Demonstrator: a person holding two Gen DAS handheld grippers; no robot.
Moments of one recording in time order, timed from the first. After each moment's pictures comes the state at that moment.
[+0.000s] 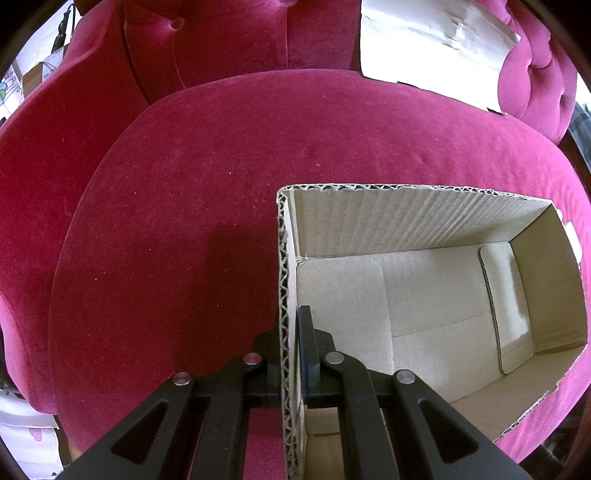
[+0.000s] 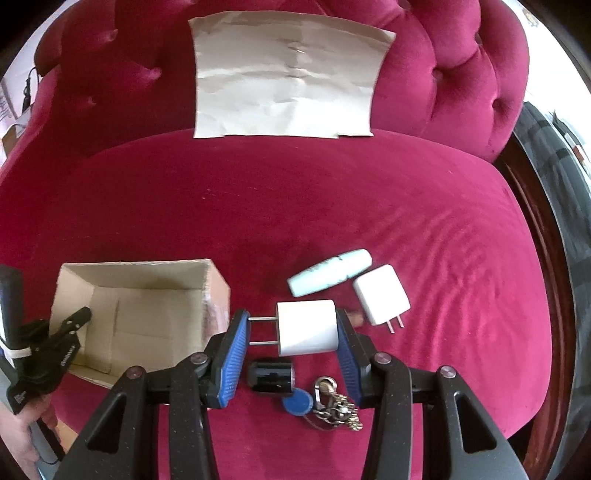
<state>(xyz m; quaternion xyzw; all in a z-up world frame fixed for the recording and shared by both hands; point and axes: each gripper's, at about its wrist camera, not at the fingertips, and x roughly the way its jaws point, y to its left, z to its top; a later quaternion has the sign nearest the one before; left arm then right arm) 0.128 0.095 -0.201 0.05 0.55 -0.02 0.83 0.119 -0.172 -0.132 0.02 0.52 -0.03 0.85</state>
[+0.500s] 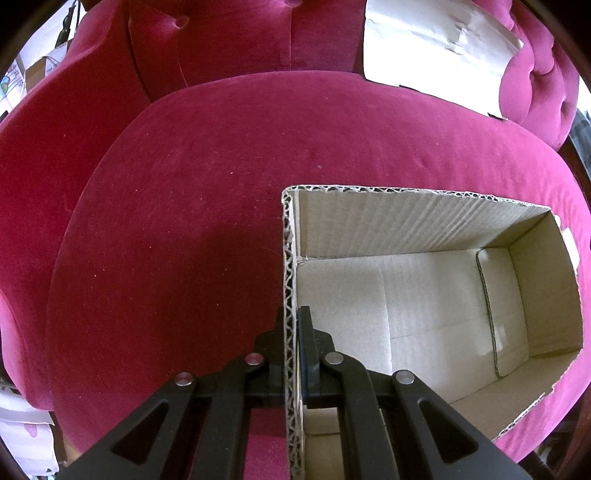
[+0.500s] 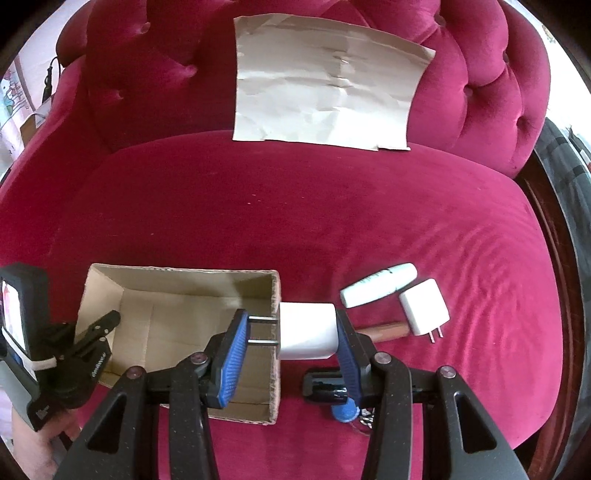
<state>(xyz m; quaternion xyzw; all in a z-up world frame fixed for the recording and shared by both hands) 0.129 0.096 -0.200 0.04 0.55 -0.02 0.84 0.124 -0.131 -0.129 0.02 0.51 0.00 0.86</state>
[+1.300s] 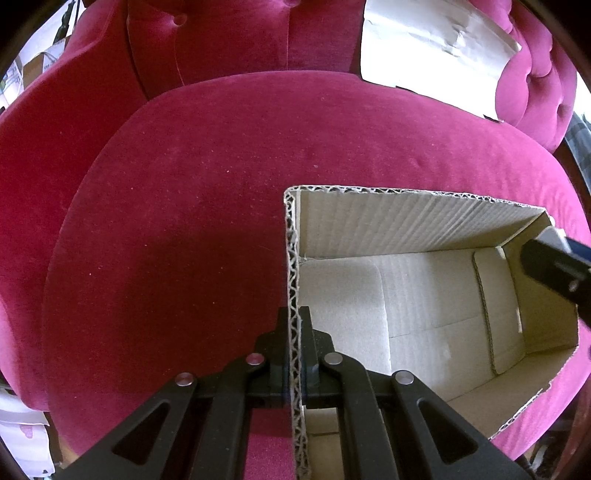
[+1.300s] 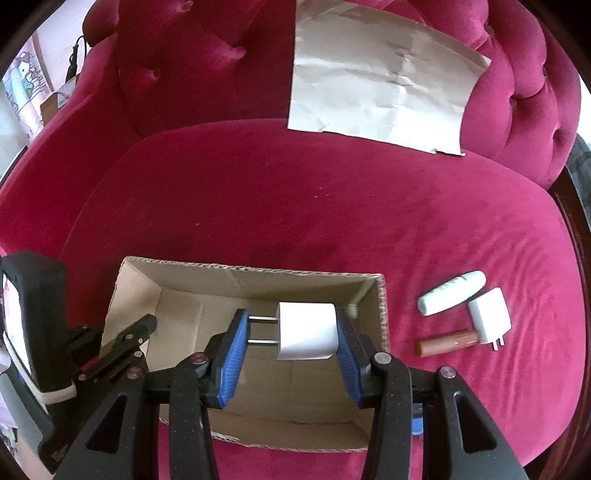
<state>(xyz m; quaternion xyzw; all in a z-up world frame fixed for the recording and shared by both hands) 0.126 0.106 -0.198 0.03 0.55 -0.03 0.84 0.140 -0.069 -0.156 0.02 0.52 0.05 0.85</state>
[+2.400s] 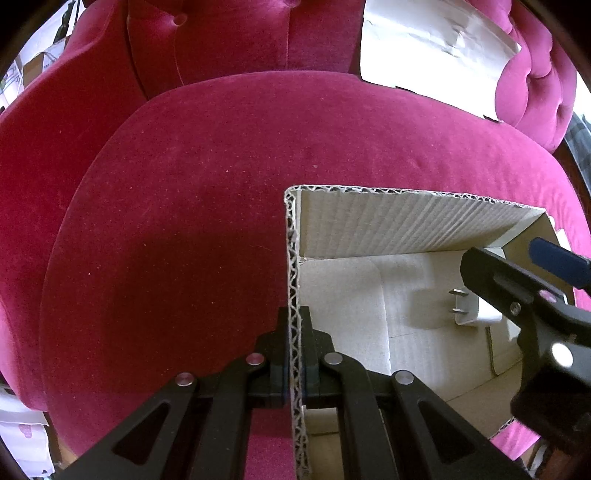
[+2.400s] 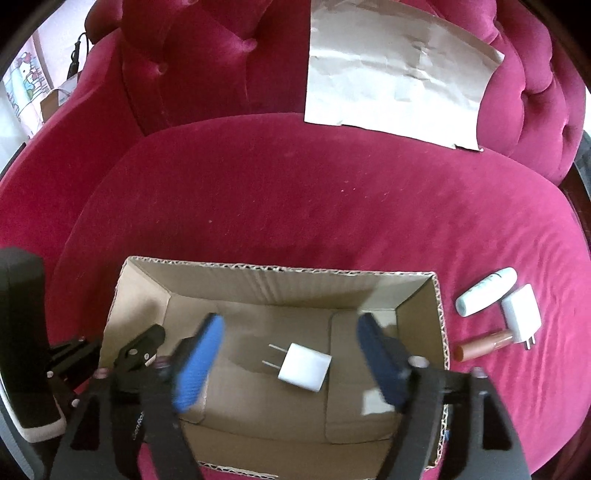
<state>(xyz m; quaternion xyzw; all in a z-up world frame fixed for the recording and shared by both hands) 0.124 0.108 -0.198 0.03 0.55 -0.03 0.84 0.142 -0.049 -0.174 0.03 0.50 0.04 0.86</state>
